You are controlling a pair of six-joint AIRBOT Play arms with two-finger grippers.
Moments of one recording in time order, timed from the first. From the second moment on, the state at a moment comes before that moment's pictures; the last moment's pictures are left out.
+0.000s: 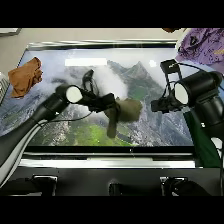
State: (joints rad) left arm -0.60 -1.53 1.44 1.15 -0.93 -2.11; right arm 0.42 -1.13 1.39 -1.88 1.54 1.81
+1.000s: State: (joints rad) left arm -0.18 -1.31 1.44 1.15 -1.10 -1.86; right arm -0.15 -1.65 1.22 -0.80 1.08 1.56
